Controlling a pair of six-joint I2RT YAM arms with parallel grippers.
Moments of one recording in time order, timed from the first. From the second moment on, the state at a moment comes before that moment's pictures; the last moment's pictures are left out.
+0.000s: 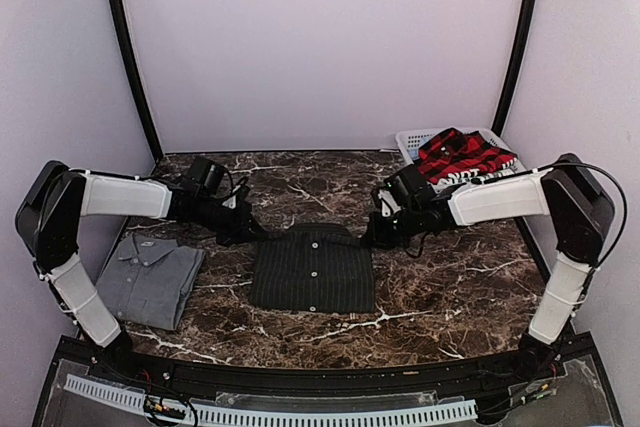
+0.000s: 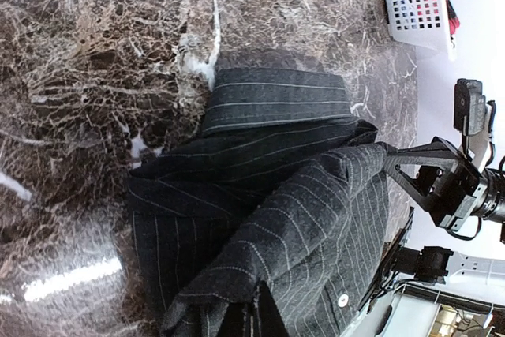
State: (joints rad) left arm -0.44 1.72 0.99 -0.21 0.56 -0.68; right arm 0.69 1.81 1.06 -0.16 -0.23 0.63
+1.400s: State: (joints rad) left arm -0.37 1.95 1.41 -0.28 0.49 -0.56; right arm 0.62 1.91 1.40 -0.29 -0.04 0.54
